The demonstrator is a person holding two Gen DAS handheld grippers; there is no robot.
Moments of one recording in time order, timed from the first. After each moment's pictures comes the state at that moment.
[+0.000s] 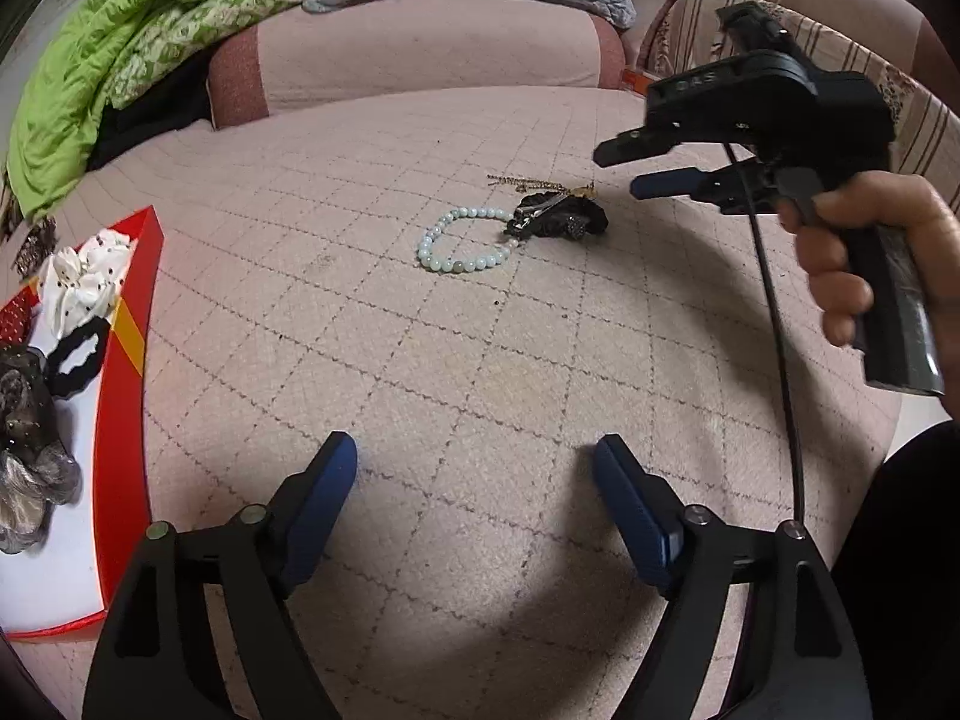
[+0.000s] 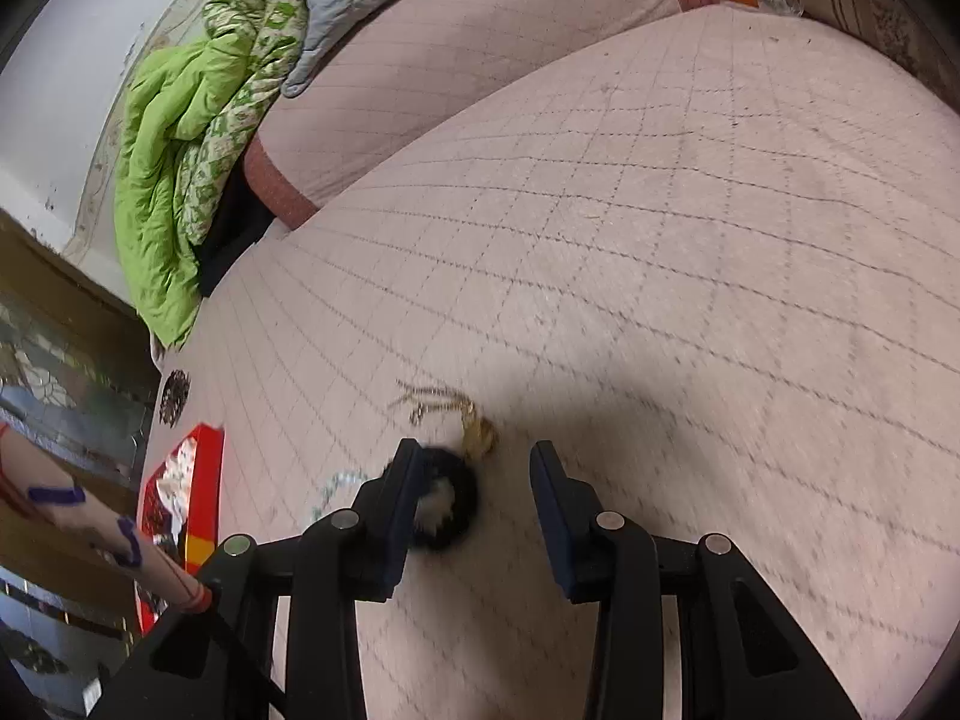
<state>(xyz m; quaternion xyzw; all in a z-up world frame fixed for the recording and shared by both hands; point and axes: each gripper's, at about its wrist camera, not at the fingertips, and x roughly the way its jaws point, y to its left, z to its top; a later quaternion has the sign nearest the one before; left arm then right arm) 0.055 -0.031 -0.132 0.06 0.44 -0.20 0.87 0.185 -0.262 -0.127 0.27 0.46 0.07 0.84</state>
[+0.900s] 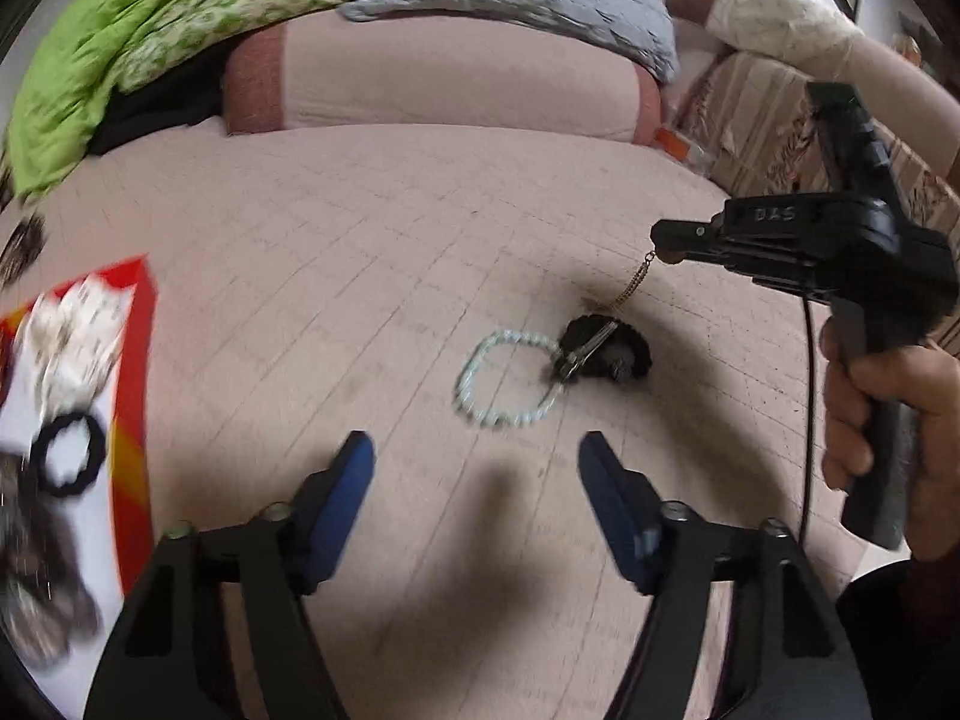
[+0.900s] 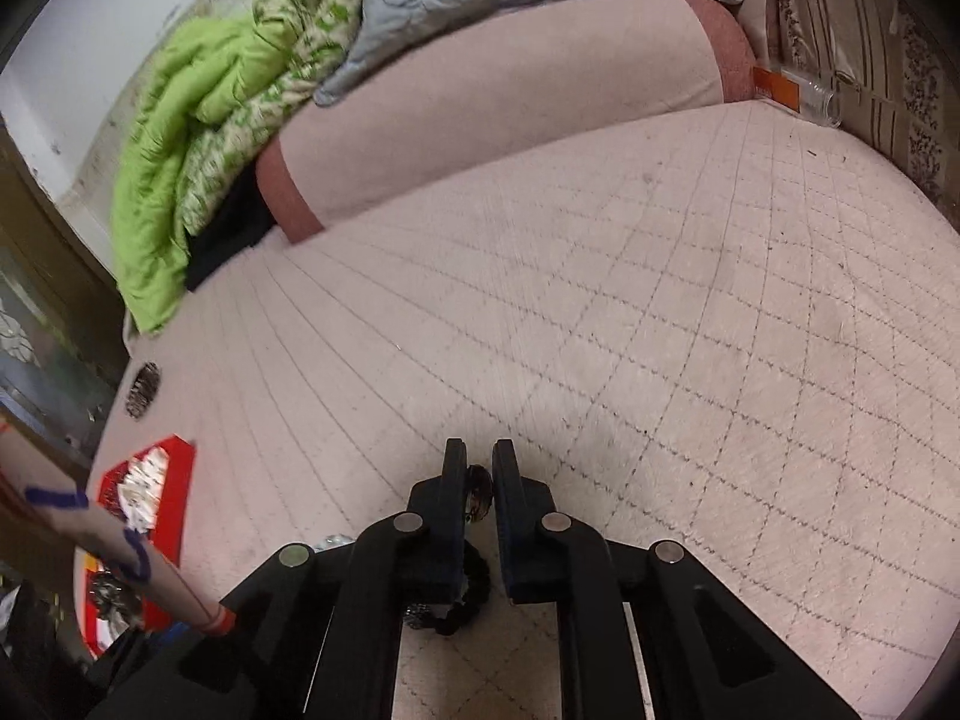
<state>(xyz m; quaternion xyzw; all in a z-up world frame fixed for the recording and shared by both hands) 0.127 -0.035 -0.102 0.01 0.43 -0.20 0.88 0.199 -0.243 -0.097 0.19 0.42 0.06 0.89</state>
